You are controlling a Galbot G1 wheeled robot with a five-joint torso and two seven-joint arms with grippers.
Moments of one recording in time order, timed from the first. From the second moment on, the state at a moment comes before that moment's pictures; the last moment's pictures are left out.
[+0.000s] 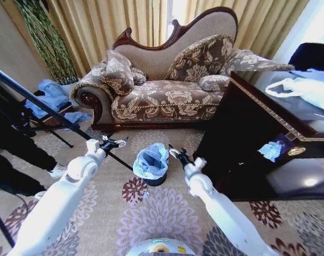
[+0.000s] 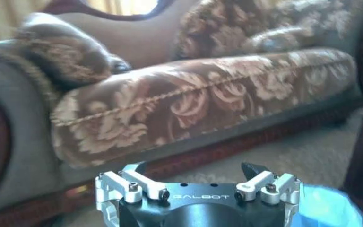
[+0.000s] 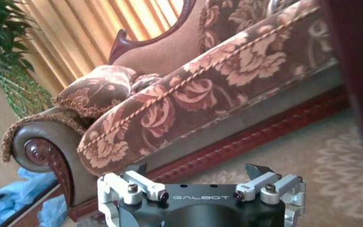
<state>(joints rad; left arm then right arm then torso) 0.86 -0.85 -0.31 -1.71 -0.53 0.32 0.16 -1.02 1.12 0.06 1.78 0.91 0.05 0.24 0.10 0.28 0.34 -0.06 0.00</state>
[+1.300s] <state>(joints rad) 0.48 -0.96 0.11 -1.16 -0.17 0.04 0.52 -1.08 1.15 0.07 1.77 0.77 0.11 0.27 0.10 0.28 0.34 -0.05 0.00</state>
